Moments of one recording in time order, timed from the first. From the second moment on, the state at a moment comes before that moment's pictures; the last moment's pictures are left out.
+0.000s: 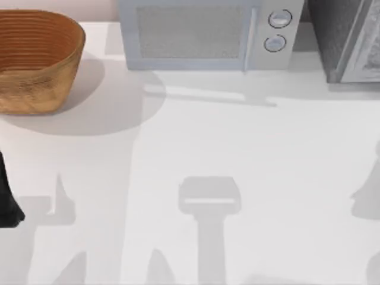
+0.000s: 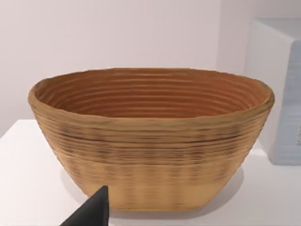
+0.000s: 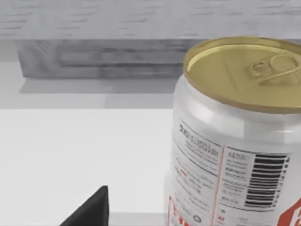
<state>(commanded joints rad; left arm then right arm) 0.00 0.00 0.00 0.00 0.00 0.00 -0.35 2.18 0.29 1.69 -0.31 -0.05</state>
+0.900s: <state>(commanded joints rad) 0.00 0.00 0.00 0.00 0.00 0.00 -0.29 2.24 0.49 1.56 -0.25 -0.04</state>
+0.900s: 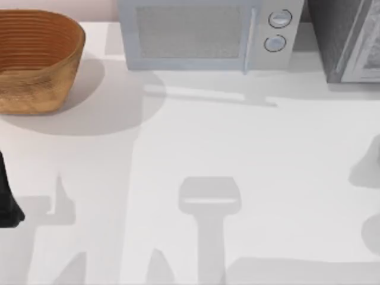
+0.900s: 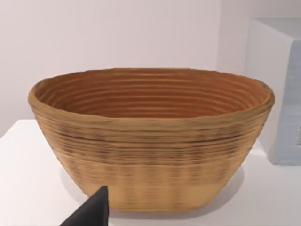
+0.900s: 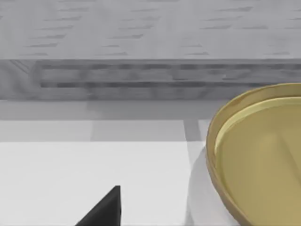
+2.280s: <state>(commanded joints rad) 0.00 0.00 0.00 0.00 0.00 0.00 -0.29 2.17 0.49 1.49 -0.25 -0.04</state>
